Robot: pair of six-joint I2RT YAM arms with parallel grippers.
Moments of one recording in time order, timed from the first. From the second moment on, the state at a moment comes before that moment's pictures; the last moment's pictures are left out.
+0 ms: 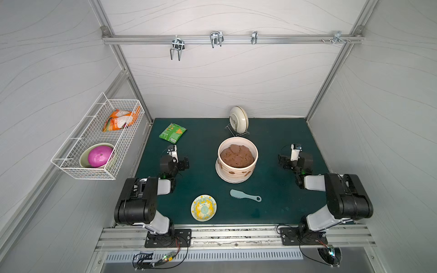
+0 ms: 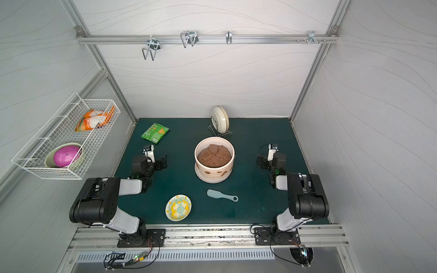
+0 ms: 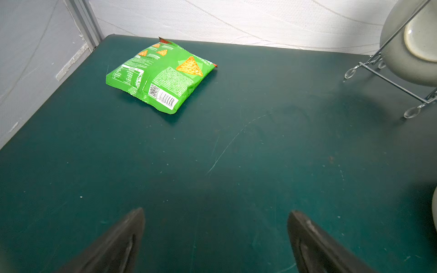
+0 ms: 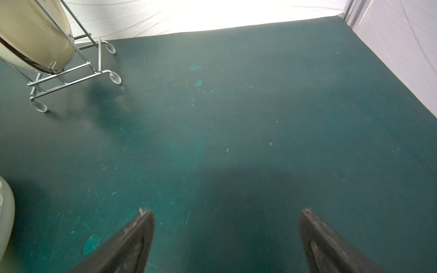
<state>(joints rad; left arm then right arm) 0.06 1.54 0.40 0.71 0.06 -0.05 0.00 1.55 0.44 0.64 -0.11 0.03</state>
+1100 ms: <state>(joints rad) 0.05 1.22 0.41 0.47 -0.01 -0.13 0.00 1.37 0.54 0.39 -0.16 0.03</state>
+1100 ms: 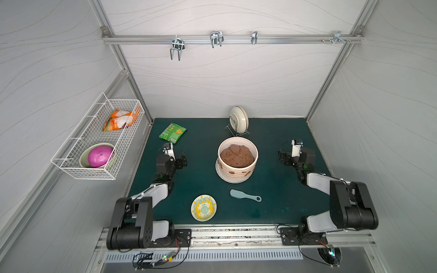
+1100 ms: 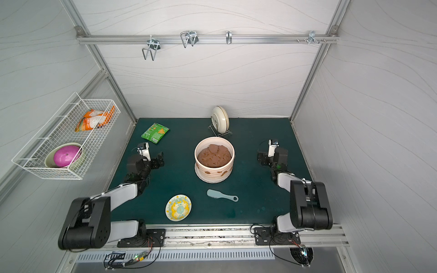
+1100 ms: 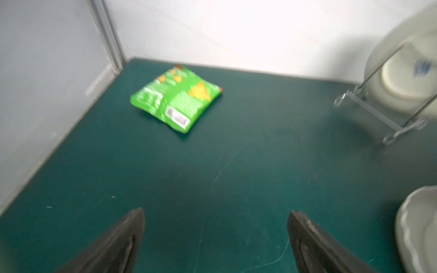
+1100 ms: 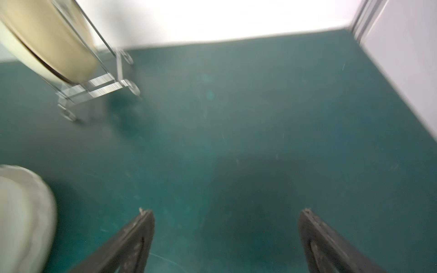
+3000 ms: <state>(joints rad) -0.49 0.86 0.64 -0.55 0.33 -0.70 0.94 1.38 0.73 -0.56 -0.19 -0.34</state>
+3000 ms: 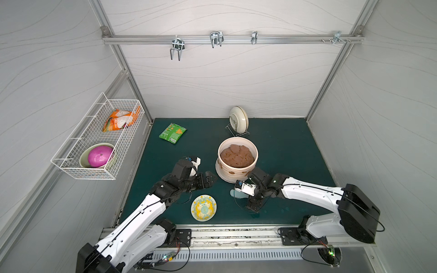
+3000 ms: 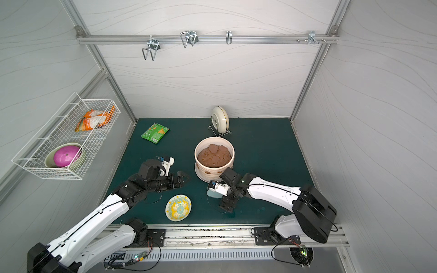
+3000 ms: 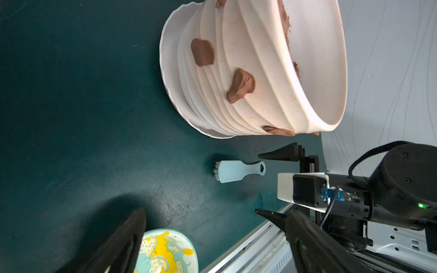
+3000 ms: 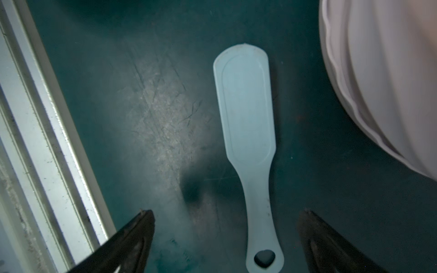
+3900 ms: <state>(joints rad) -0.49 0.86 0.62 -0.56 0.28 -0.69 0.95 1.62 0.88 -0.61 -0.24 -0.42</state>
